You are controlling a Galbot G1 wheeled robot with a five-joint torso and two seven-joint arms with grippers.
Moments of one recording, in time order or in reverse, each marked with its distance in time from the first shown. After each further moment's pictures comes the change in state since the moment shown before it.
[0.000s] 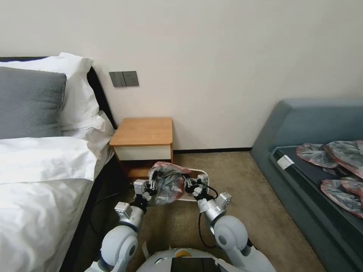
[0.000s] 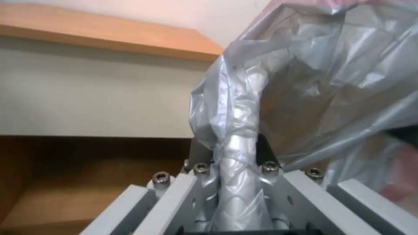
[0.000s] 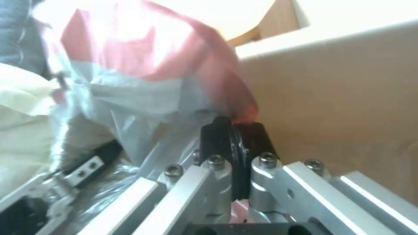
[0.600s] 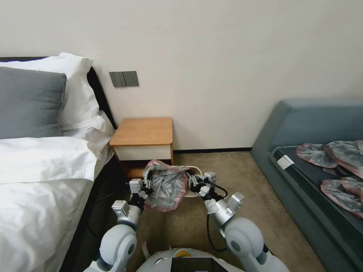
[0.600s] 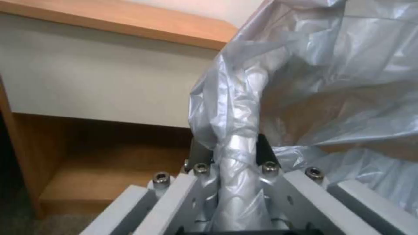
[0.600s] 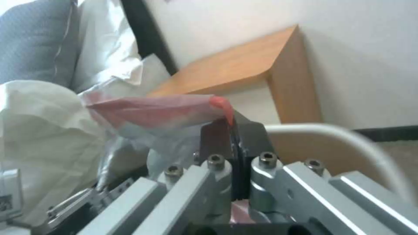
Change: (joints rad) left arm -0.001 -0.011 -0.017 -0.013 -0.035 0.042 -0.091; right arm -0.027 -0.071 0.069 0.118 0.027 -0.015 -0.026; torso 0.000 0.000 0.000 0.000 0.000
